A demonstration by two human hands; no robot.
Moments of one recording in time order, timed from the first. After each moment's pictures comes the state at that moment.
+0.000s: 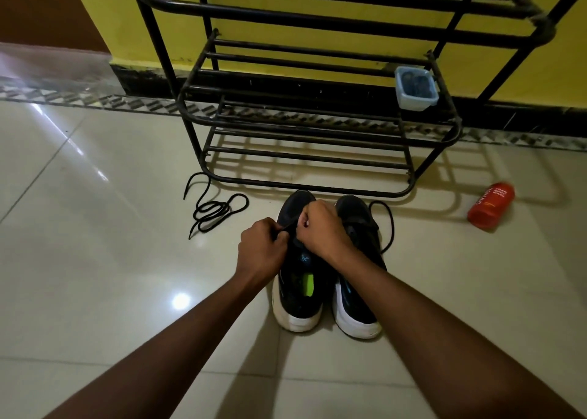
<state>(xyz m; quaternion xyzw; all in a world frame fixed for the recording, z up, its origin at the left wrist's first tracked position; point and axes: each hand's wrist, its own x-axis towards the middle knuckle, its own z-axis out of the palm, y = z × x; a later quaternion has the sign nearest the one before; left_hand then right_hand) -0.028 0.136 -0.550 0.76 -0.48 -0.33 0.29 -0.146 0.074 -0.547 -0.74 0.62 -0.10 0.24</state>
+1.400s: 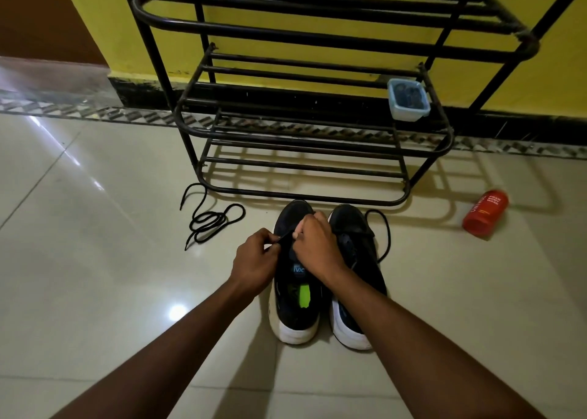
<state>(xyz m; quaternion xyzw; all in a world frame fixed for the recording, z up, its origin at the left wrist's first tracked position) -0.018 0.137 -0.561 0.72 -0.43 -0.44 0.32 -0.143 0.085 -0.557 -0.71 0.64 -0.13 0.28</state>
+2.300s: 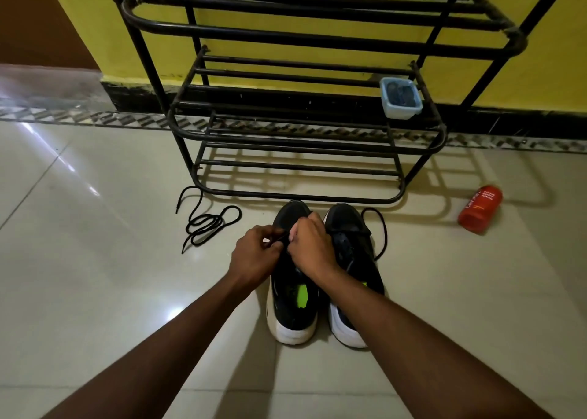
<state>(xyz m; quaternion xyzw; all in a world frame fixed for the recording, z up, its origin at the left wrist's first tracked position) -0.017 0.127 -0.558 0.71 -0.48 -0.42 0.28 -0.138 0.088 -0.559 -0.70 0.66 -0.12 0.27</state>
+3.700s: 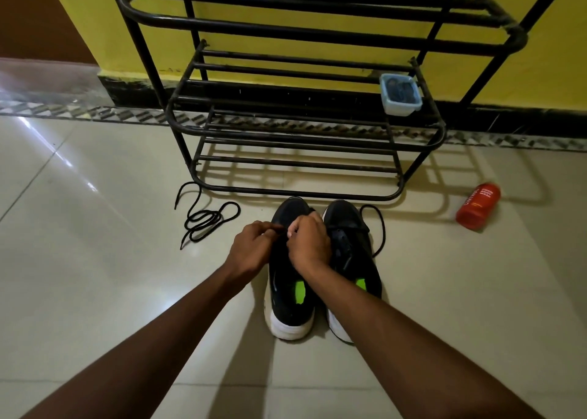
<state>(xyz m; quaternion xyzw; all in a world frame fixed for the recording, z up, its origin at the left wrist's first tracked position) -0.010 0.121 -0.563 0.66 -0.42 -0.52 0.34 -0.129 0.091 -0.564 -0.62 0.72 -0.17 0.26</state>
